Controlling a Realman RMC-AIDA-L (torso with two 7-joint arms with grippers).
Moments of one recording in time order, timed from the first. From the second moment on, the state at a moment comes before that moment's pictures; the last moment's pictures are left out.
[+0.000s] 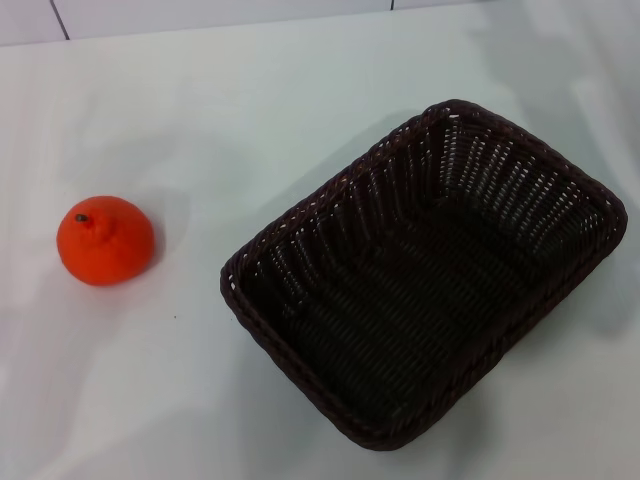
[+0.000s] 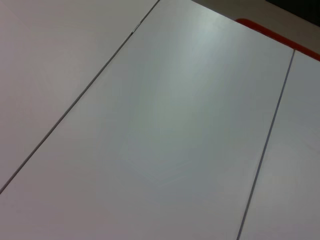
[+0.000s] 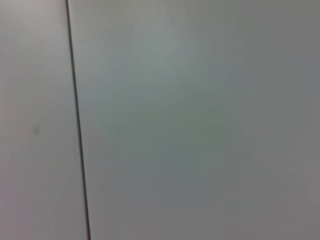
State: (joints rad) left arm -0.22 -2.17 -2.88 -0.11 0.96 -1.87 2.37; right arm 0.70 2.09 -0.22 -0.11 2.15 1.26 0.44
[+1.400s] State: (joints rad) left arm -0.22 -2.17 -2.88 -0.09 0.96 -1.88 2.37; right arm 0.69 1.91 -0.73 -0.88 1.12 1.40 2.06
